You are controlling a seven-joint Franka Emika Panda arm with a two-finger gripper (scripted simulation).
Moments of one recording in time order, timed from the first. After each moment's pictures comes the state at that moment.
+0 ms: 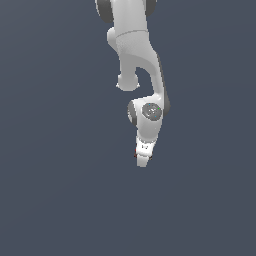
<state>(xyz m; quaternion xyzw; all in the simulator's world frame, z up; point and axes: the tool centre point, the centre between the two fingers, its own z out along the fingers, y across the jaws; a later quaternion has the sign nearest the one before) -0.013 0.080 0.017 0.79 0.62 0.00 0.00</state>
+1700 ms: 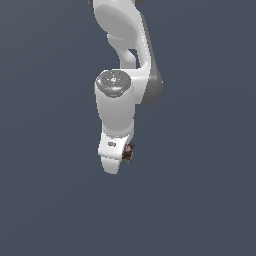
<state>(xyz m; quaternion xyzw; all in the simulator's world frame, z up) 0.072 -0.027 0.177 0.79 0.62 0.00 0.00</state>
